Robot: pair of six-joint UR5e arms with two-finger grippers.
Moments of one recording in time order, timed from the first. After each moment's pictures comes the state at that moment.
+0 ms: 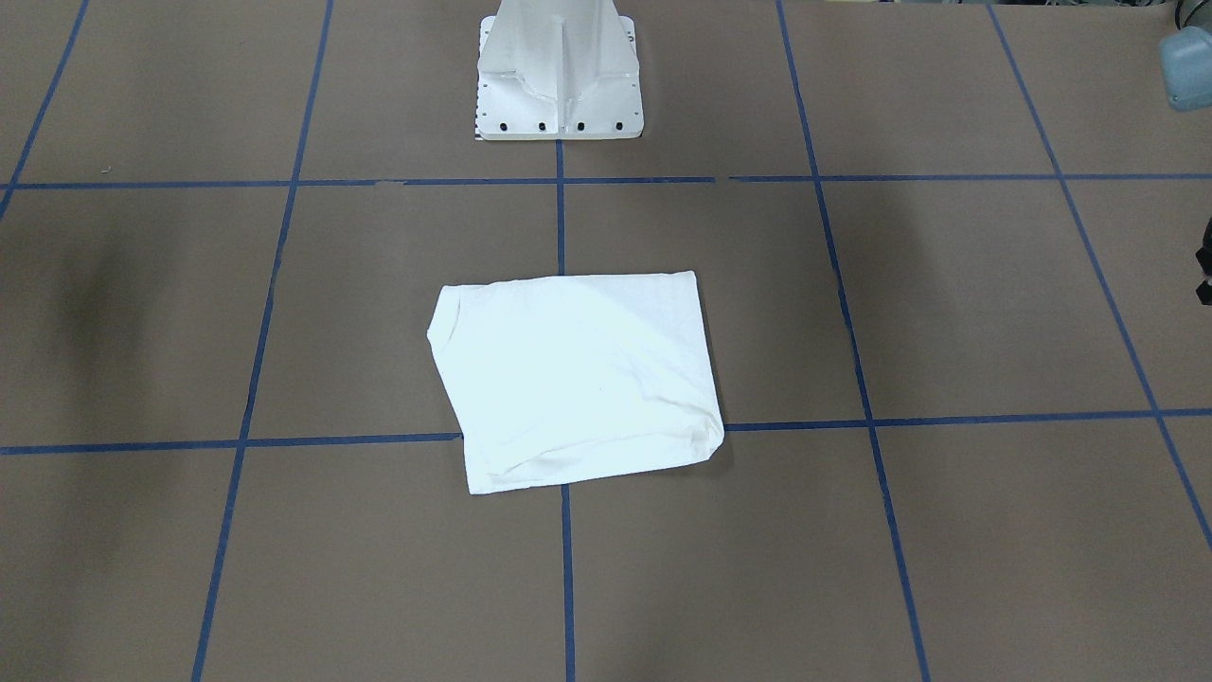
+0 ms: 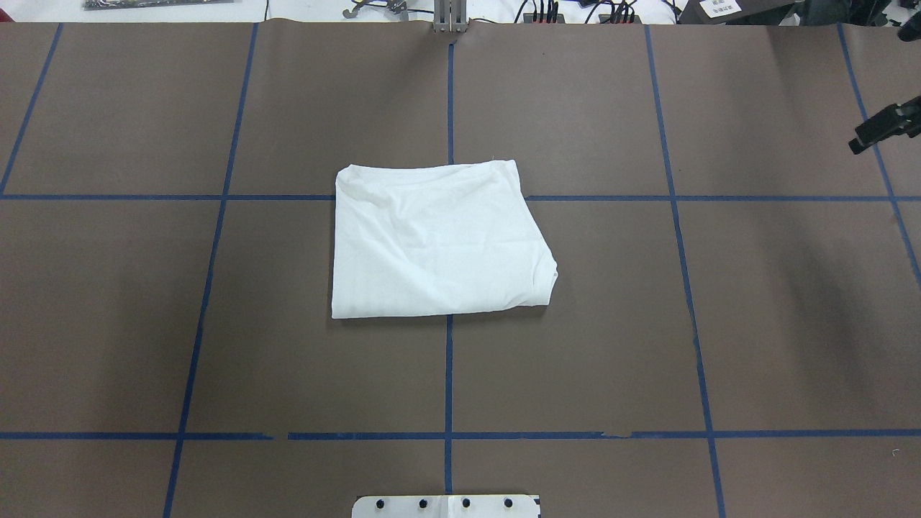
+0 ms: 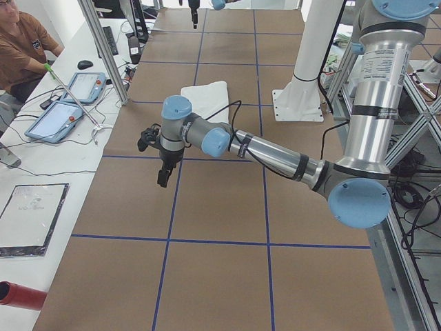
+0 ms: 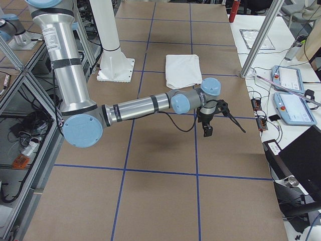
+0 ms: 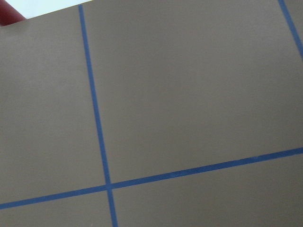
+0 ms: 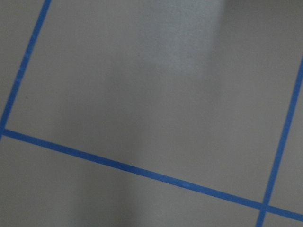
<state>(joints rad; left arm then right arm) -1.41 -1.62 -1.78 -1.75 -2.17 -0.19 1.33 -1.39 1.60 -1.47 2.26 0.10</state>
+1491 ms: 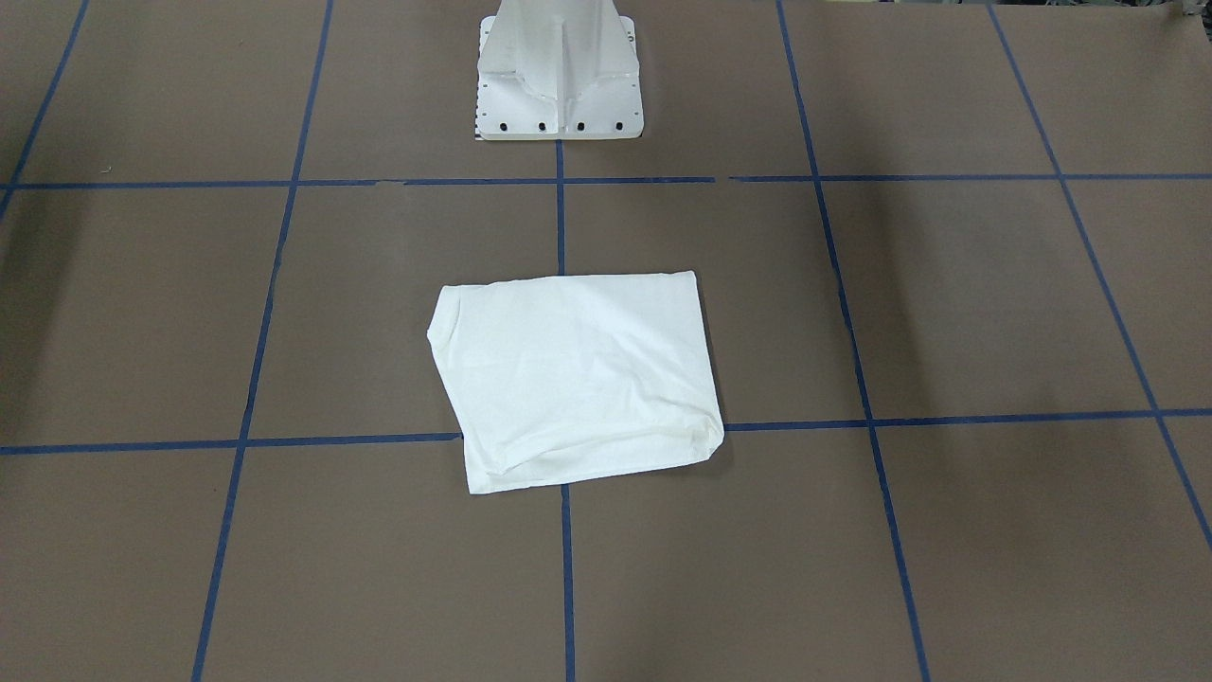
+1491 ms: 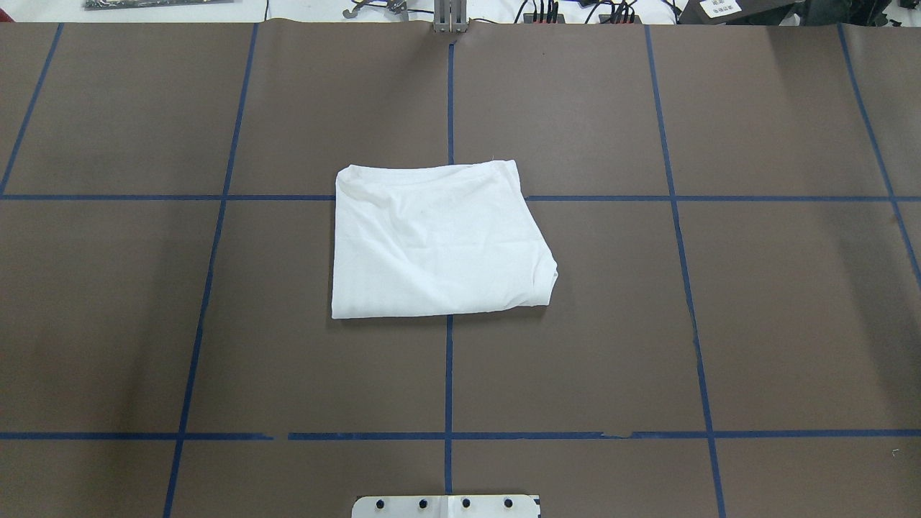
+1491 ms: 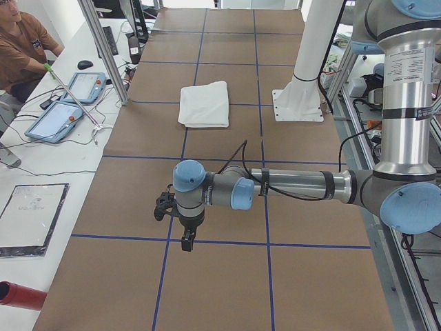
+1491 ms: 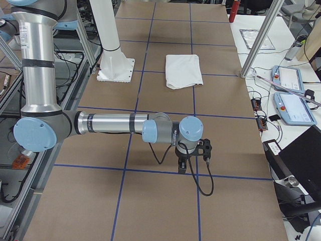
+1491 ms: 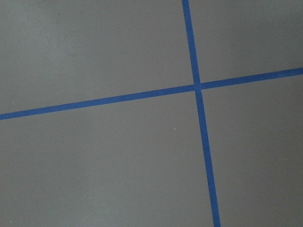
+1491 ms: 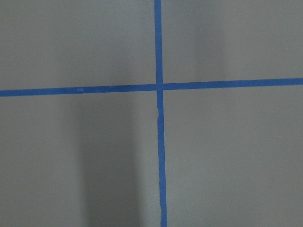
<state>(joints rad) -1.51 -1.50 -1.66 -1.67 -2.24 0.01 1.57 -1.60 1.62 -1.61 2.39 0.04</state>
